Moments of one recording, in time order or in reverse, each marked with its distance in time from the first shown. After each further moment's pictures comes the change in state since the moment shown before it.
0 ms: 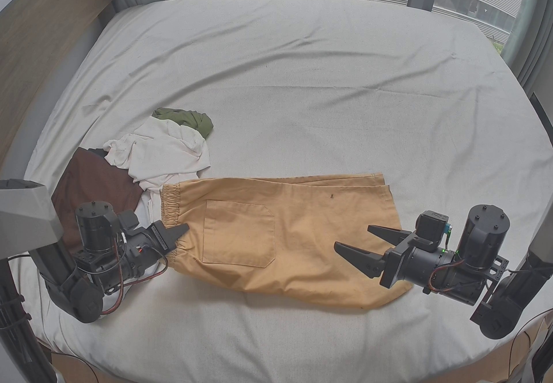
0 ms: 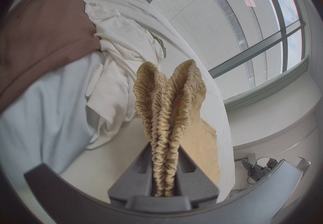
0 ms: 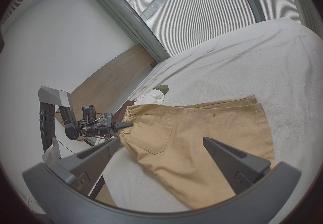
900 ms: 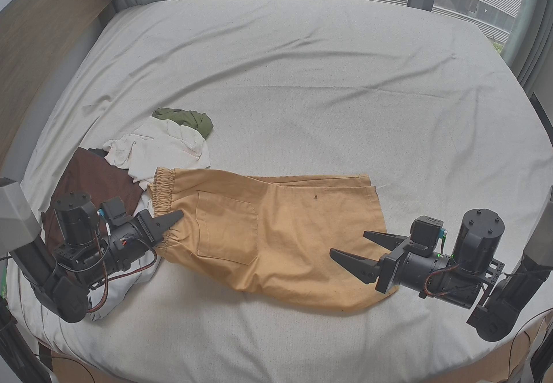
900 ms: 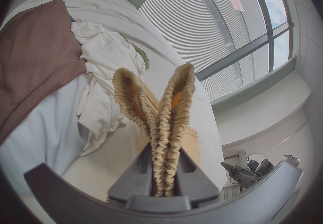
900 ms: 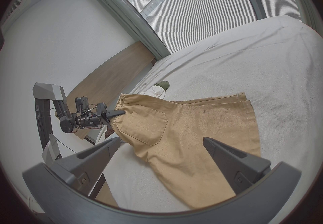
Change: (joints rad) left arm -0.024 -0.119 0.026 -0.014 -0.107 0.001; right arm 0.015 0.020 0.003 -0.005 -0.002 0.001
